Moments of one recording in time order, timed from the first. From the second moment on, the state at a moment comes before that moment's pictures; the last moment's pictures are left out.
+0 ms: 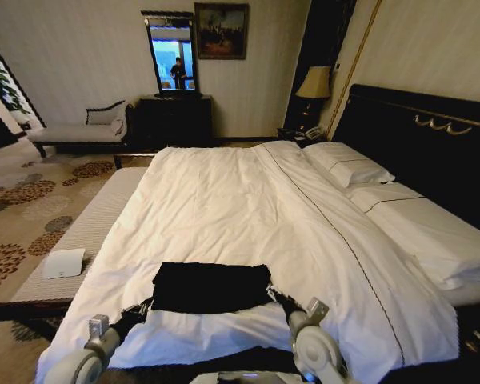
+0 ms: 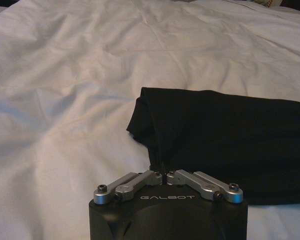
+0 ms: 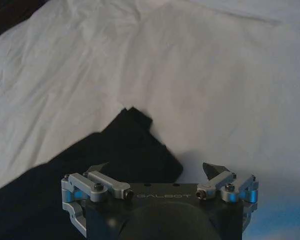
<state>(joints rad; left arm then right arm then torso) 1.78 -1.03 -0.74 -1.89 -0.60 0.25 0.24 -1.58 1.19 0.23 2.13 1.04 -0.24 0.72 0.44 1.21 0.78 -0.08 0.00</state>
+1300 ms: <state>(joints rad) 1.85 -0.96 -0.76 -1.88 -0.54 0.17 0.34 -1.54 1.21 0.26 2.06 1.12 -0.21 0.69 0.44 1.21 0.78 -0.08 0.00</state>
